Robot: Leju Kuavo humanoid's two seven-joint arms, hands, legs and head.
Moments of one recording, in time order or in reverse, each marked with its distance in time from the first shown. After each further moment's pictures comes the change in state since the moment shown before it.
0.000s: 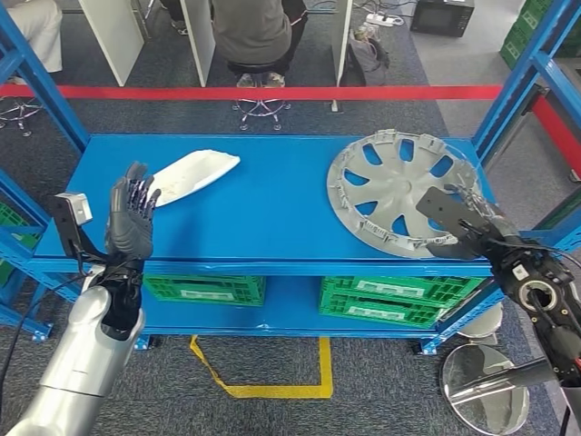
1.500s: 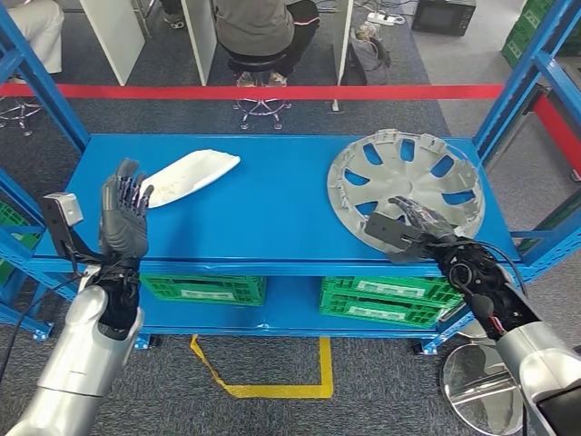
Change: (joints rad) left arm 0.002 0.002 0.008 -0.024 0.014 0.027 -0.023; right arm -0.227 0.208 0.213 0.683 0.186 -0.125 -0.448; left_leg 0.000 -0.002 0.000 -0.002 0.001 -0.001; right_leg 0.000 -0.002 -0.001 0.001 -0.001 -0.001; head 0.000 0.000
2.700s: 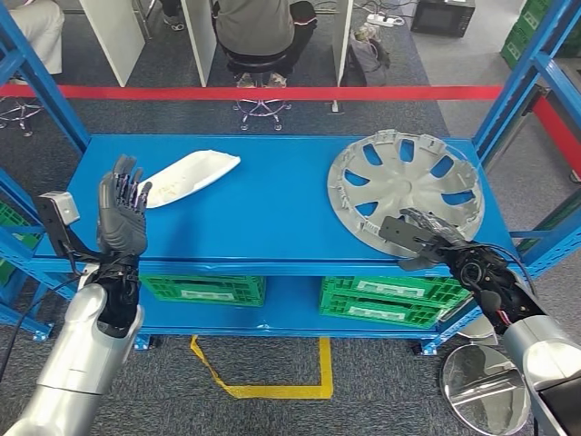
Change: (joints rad) left arm -0.007 0.000 0.000 0.001 0.014 0.003 -0.017; right arm -0.050 -0.005 0.000 0.189 -0.026 0.032 -0.002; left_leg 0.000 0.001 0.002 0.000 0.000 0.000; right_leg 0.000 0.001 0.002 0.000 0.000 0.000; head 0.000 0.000
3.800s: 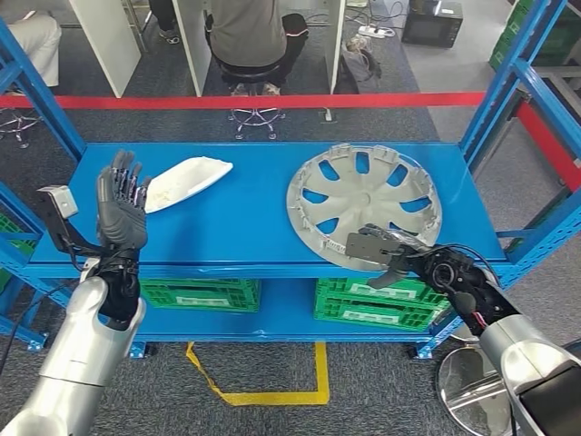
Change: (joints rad) left arm -0.036 -0.001 0.000 0.037 0.033 0.007 -0.015; right arm 0.010 0.099 0.115 -0.033 -0.061 0.229 -0.063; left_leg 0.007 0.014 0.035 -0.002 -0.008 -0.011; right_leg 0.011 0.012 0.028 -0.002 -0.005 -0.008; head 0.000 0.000
